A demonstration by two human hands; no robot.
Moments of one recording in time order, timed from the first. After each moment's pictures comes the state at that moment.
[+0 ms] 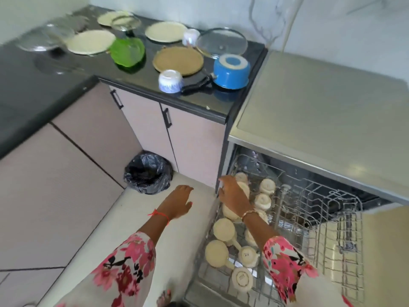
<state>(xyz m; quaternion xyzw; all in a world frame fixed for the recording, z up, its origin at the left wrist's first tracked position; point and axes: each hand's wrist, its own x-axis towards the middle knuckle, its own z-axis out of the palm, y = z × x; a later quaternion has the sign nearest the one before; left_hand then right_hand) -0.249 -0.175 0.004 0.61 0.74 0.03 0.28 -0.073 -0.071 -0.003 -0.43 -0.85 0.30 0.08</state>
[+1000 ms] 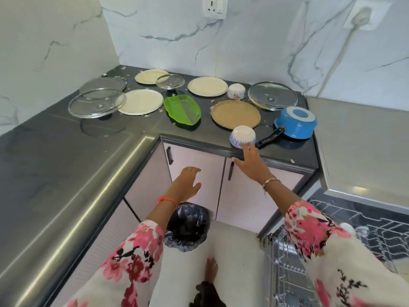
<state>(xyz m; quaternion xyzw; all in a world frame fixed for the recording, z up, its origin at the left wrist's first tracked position) -0.627 -0.095 0.079 0.68 0.69 0.17 0.17 -0.422 0.024 0.111 -0.49 -0.83 0.17 0.18</state>
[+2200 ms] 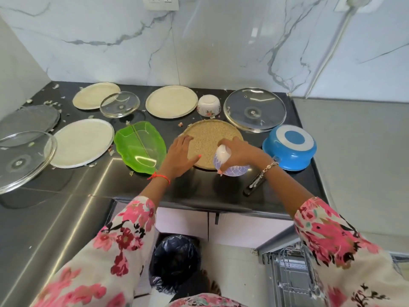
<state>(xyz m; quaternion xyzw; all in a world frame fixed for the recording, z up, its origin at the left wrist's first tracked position) -0.657 0.214 0.109 0.74 0.64 0.21 0.10 -0.444 0.241 0.177 -0.52 -0.81 0.28 -0.04</state>
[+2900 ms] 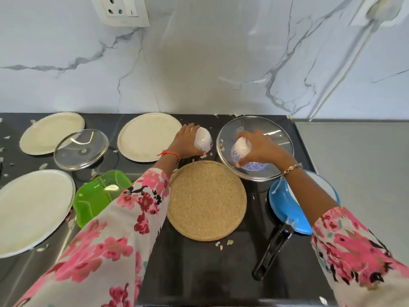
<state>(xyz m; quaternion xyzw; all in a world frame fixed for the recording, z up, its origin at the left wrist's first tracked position) -0.654 0.483 0.101 0.77 0.61 0.08 0.17 -0.410 0.429 0.179 -0.60 -0.76 0.22 0.03</state>
